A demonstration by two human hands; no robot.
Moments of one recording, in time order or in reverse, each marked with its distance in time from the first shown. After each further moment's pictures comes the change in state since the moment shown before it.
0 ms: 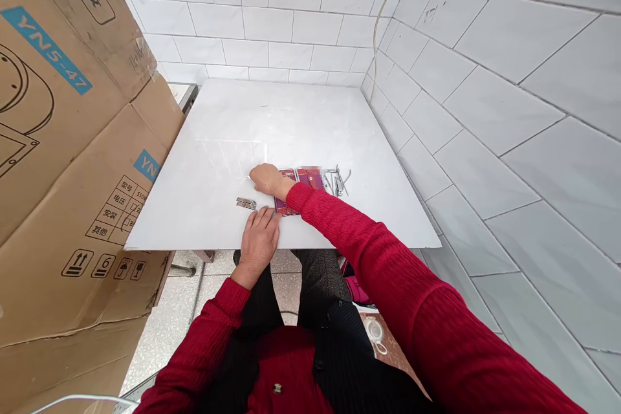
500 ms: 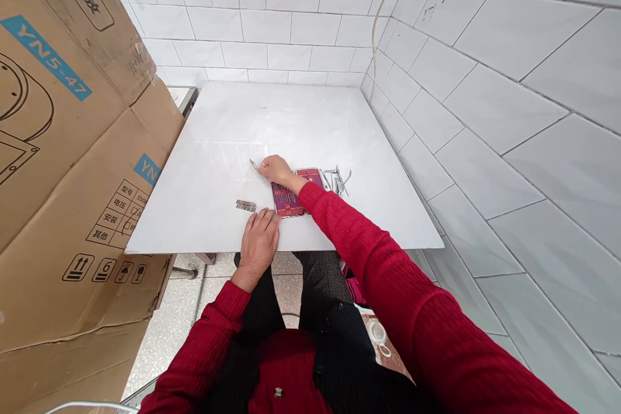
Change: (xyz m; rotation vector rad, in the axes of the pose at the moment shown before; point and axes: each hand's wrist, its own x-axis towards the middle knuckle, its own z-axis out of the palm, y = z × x) left_hand 0.001 0.000 -0.003 -0.007 -0.022 0.003; right_hand -0.001 0.039 0.011 0.812 0.259 0.280
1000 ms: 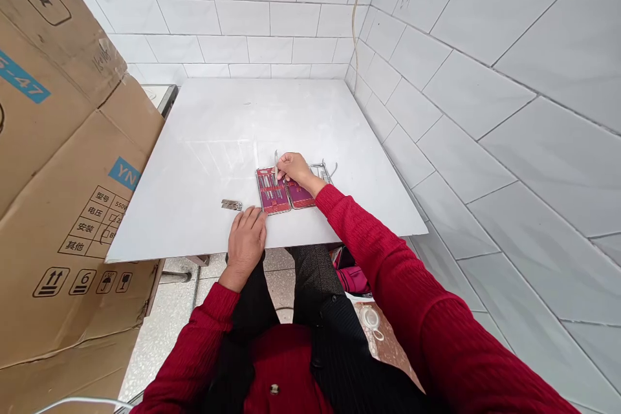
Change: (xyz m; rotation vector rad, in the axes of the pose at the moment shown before) left_hand 0.003 -0.001 0.002 -0.009 0.022 -0.005; right_hand -0.041 0.066 -0.043 0.547 0.121 0.213
